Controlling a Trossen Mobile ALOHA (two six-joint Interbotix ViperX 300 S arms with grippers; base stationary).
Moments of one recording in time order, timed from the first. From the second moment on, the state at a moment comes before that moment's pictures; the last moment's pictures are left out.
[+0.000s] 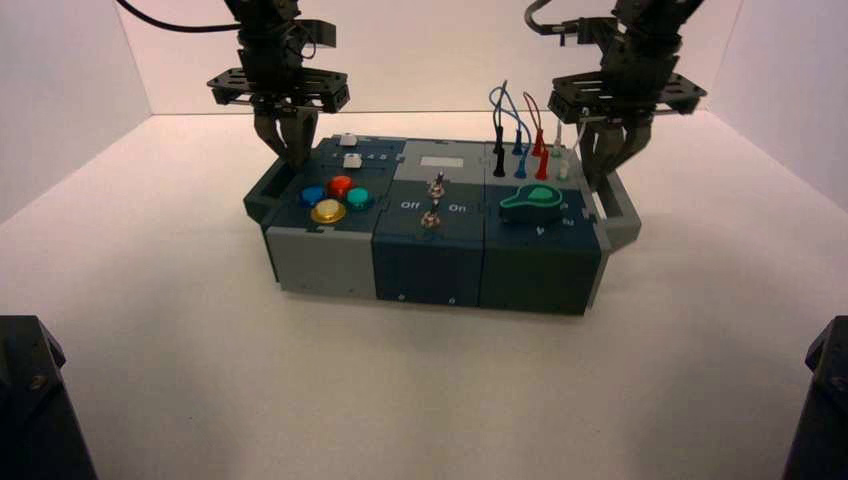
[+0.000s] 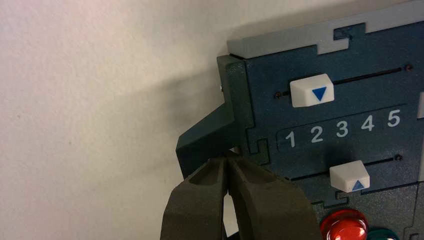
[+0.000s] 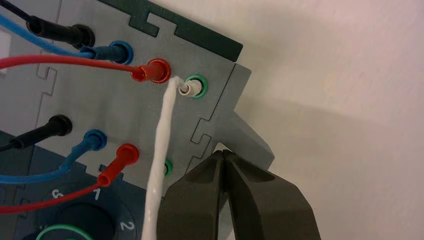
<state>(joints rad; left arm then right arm) -0.37 0.31 0.46 -0.05 0.70 0.01 0.28 0.15 0.67 0.03 0.56 -0.01</state>
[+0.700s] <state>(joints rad) -0.30 0.40 0.29 -0.05 0.63 0.01 0.25 0.32 0.47 -0.05 0.39 -0.01</state>
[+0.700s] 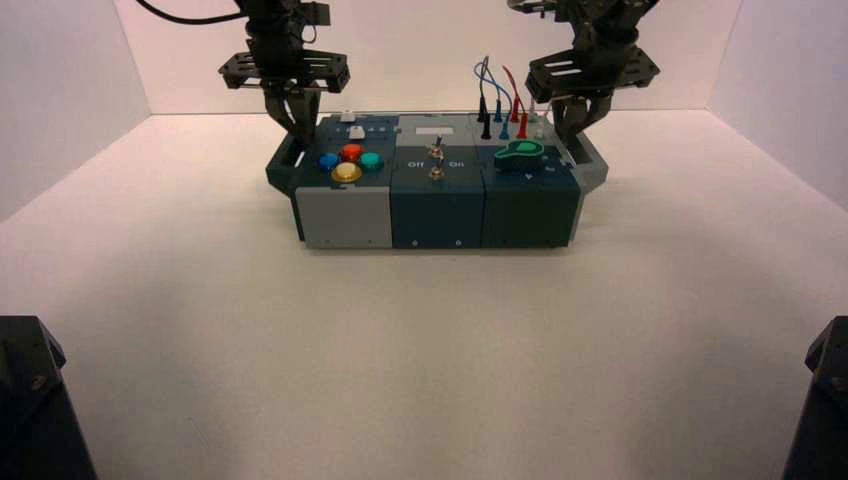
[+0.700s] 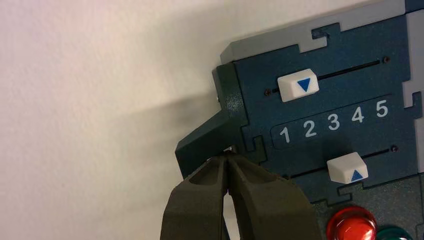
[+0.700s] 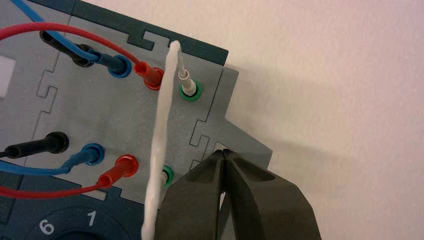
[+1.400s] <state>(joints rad) -0.30 0.31 0.25 -0.05 0.62 0.04 0.25 0.19 0.38 -0.10 0.53 -0.02</state>
